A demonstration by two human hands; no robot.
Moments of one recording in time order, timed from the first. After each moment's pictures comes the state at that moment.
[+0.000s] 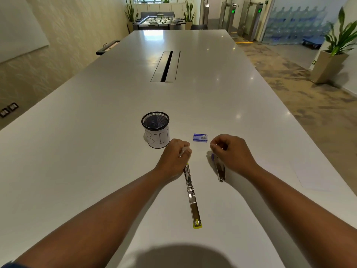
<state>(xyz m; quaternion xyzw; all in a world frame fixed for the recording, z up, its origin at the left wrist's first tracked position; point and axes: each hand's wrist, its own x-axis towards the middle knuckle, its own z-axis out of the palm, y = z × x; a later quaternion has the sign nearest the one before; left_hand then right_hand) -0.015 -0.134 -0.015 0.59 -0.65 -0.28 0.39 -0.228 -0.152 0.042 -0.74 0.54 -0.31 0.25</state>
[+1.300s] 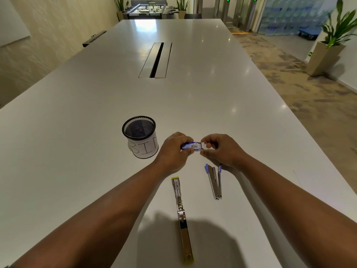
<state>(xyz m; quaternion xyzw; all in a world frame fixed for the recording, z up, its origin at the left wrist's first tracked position) -0.032 -0.204 -0.015 0.59 -0.71 -0.20 0.34 -0.233 -0.240 0.005 -0.76 0.53 -0.20 0.31</state>
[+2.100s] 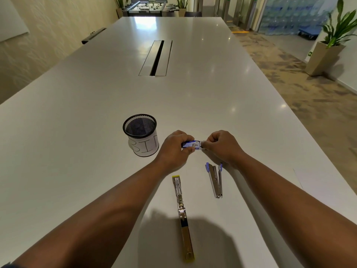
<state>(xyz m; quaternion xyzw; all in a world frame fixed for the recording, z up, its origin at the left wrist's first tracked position) -0.033 -0.203 -0.013 0.59 -0.71 -0.20 0.34 -0.219 -0.241 0.009 -0.68 0.61 -0.24 0.33</state>
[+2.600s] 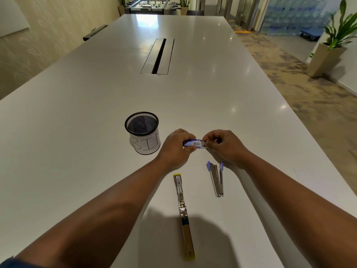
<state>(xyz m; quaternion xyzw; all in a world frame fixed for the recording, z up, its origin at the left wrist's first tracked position) -0.034 -0.203 -0.013 0.59 -0.70 -0.20 0.34 -0.230 -0.240 0.009 -0.72 0.54 -0.25 0.36</state>
